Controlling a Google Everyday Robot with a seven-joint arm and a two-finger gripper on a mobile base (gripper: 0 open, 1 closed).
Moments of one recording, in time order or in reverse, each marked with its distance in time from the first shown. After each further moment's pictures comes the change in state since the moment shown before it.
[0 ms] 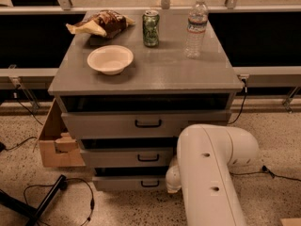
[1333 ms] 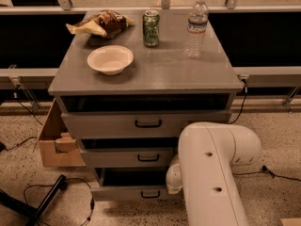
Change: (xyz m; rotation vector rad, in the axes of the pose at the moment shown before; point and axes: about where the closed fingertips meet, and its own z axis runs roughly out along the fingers) arm -0.001 -0.002 -0.016 -0.001 0.000 0.000
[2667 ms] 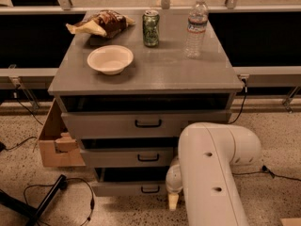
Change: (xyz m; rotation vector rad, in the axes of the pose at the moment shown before) arm 0.001 0.010 0.004 -0.018 -0.003 -0.005
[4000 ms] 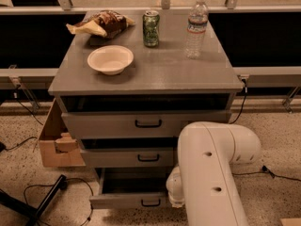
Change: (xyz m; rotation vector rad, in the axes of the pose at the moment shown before) arm 0.022 0.075 -0.003 -0.171 0.079 0.007
